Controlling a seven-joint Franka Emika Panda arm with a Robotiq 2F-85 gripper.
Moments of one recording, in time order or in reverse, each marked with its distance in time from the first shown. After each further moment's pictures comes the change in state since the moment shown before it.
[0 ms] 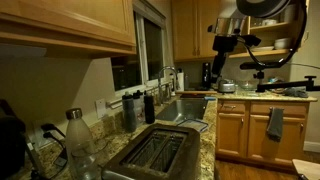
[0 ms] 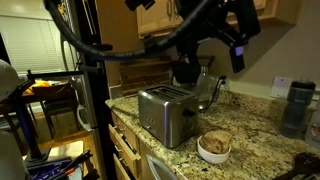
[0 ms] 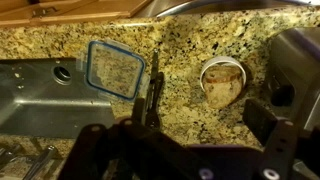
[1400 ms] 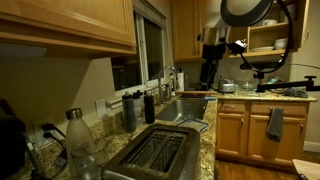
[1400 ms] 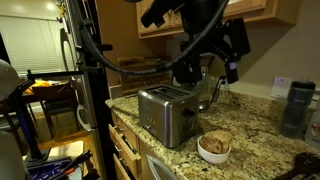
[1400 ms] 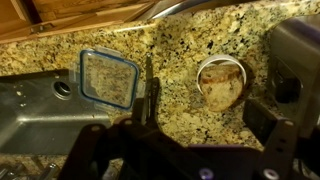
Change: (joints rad) arm -0.004 0.125 0.078 0.050 -0.001 0.004 0.158
